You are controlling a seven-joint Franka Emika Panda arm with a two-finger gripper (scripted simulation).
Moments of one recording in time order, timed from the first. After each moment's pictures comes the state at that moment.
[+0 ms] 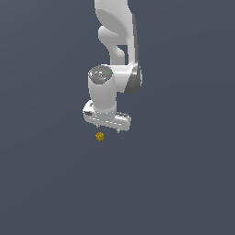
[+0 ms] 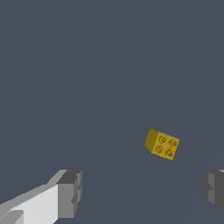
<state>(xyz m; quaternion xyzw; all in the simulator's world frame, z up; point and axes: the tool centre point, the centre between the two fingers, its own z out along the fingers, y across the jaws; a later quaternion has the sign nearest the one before) -0.008 -0.045 0.133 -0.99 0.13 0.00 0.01</state>
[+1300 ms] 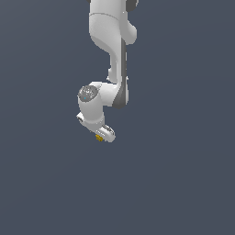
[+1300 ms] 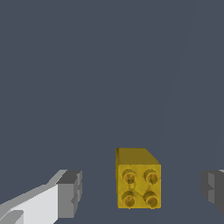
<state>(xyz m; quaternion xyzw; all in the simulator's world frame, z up) -0.019 -0.102 0.054 -0.96 0.30 0.00 0.00</state>
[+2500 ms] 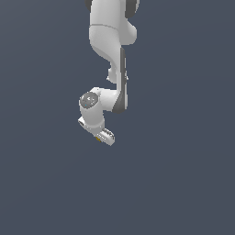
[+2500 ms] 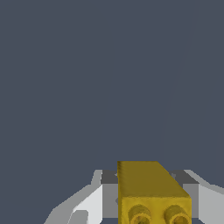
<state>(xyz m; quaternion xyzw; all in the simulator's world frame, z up) -0.018 -0.103 0.024 -0.95 0.30 0.00 0.00</state>
